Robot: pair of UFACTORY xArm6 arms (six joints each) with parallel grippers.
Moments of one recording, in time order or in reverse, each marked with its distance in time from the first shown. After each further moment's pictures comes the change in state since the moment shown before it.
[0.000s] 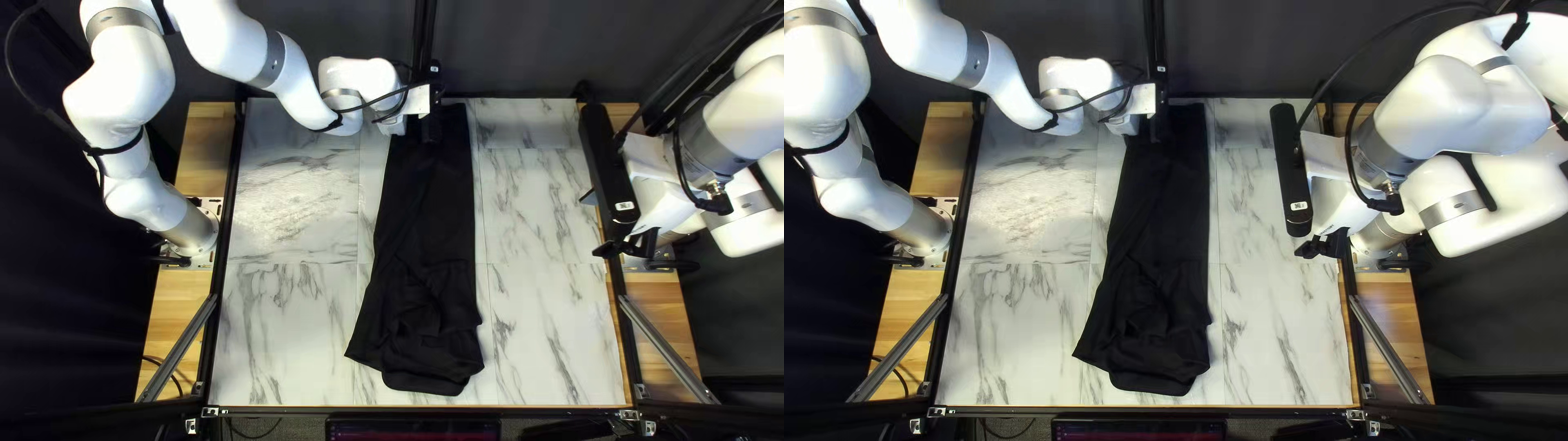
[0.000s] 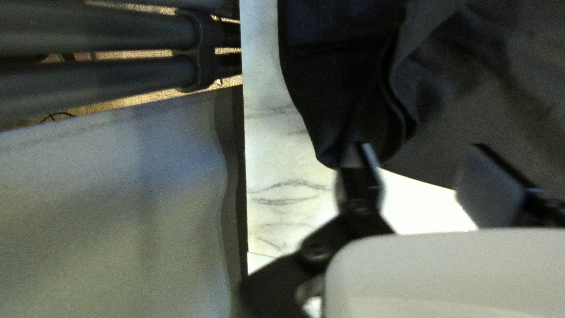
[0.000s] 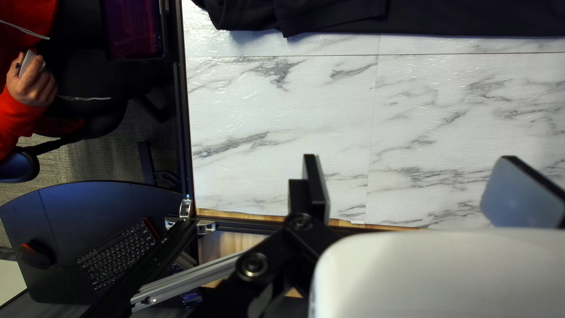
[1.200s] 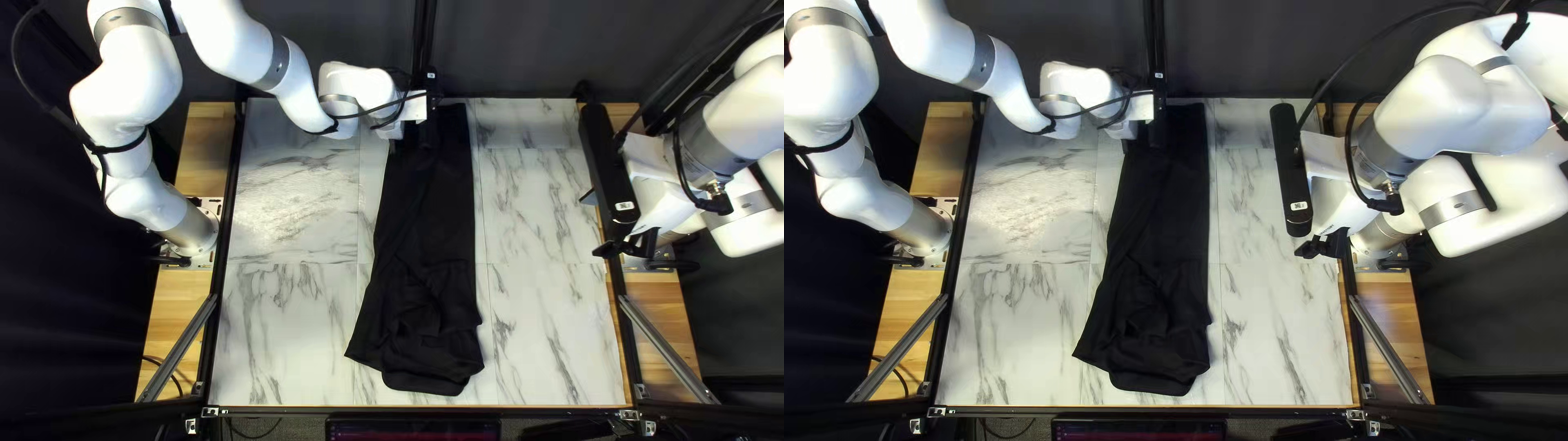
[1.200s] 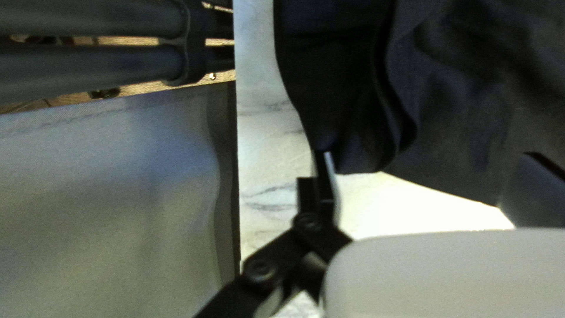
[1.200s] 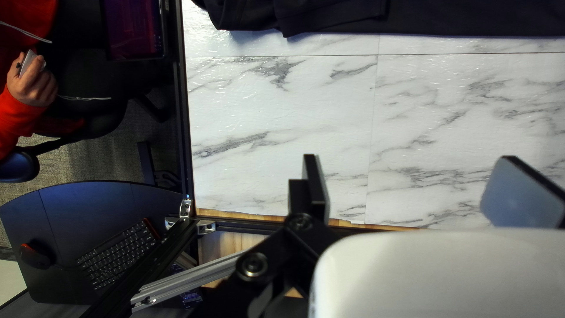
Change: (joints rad) left arm 0.033 0.056 0.006 -0.011 -0.110 0.002; right arm 0.000 0.000 0.000 0.000 0.000 0.000
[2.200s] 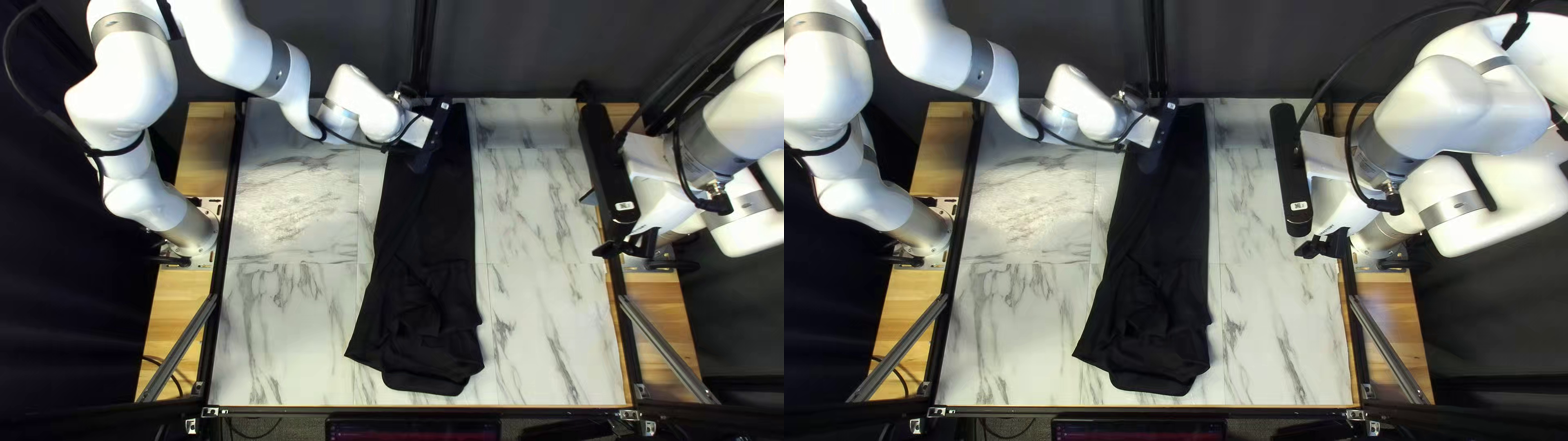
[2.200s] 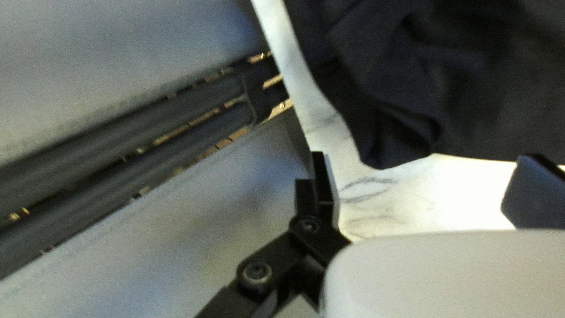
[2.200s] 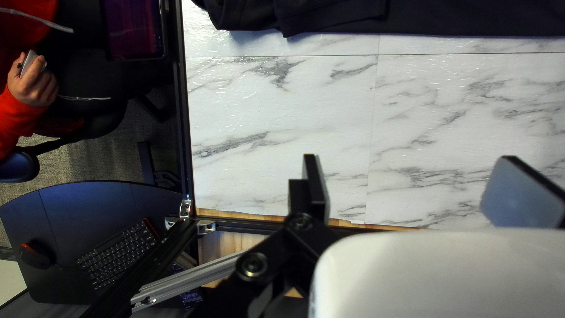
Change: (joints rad) left arm -0.073 -0.002 -0.088 0.392 0.274 -0.127; right arm 0.000 0.000 0.000 0.000 0.000 0.000
